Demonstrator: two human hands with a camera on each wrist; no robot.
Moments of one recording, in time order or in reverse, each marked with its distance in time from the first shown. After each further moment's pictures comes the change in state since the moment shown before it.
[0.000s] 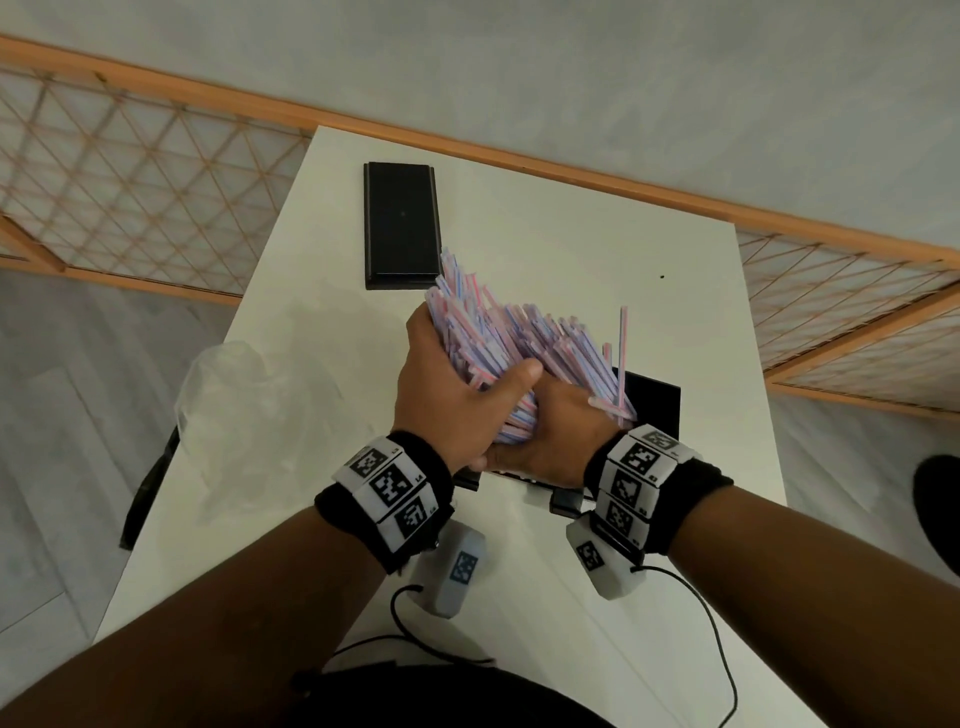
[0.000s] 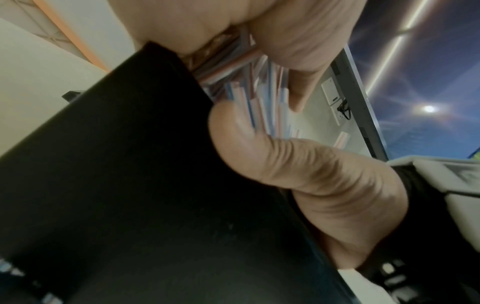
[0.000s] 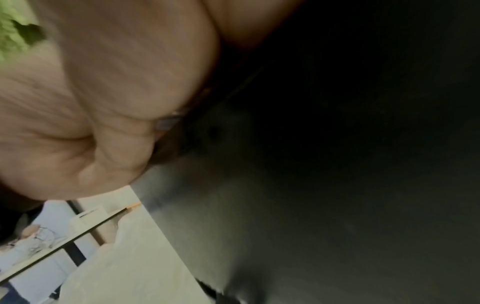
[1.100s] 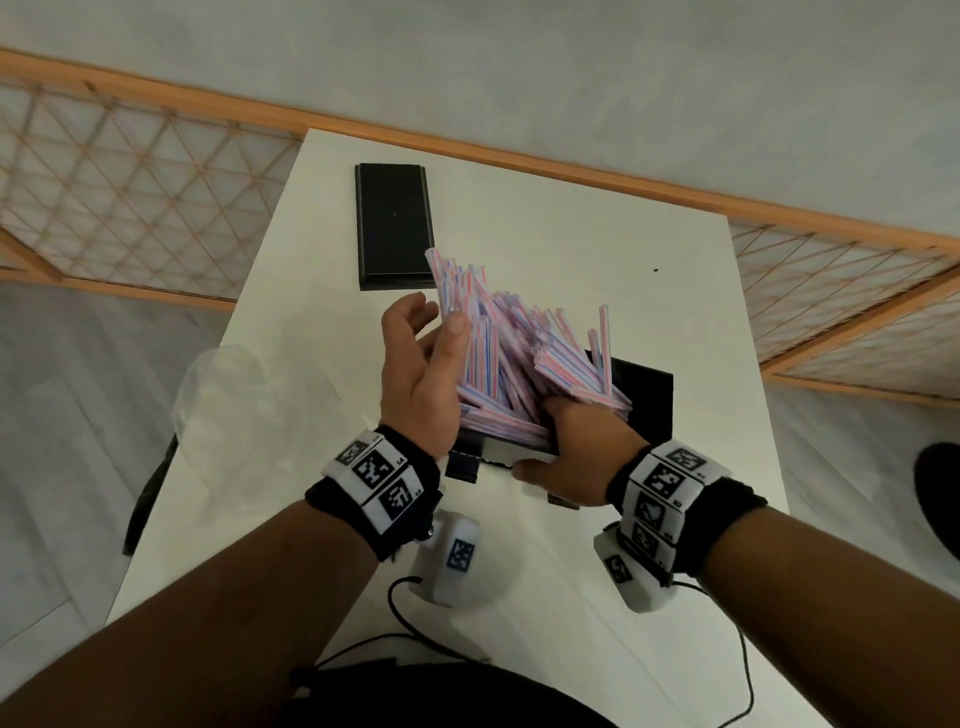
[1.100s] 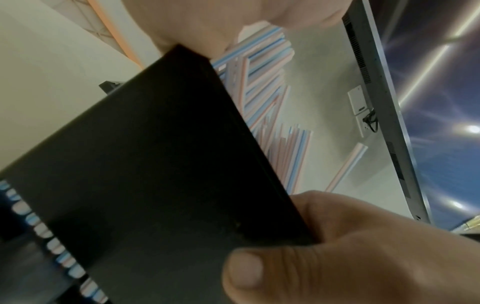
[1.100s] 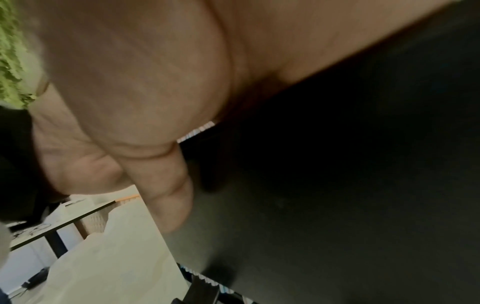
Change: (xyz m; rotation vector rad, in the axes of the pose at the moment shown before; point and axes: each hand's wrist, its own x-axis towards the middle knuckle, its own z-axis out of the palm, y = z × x) left_hand 0.008 -0.008 -0.001 -0.320 0.058 0.116; right_hand -0.013 0.028 0.006 -0.241 -0.063 0.041
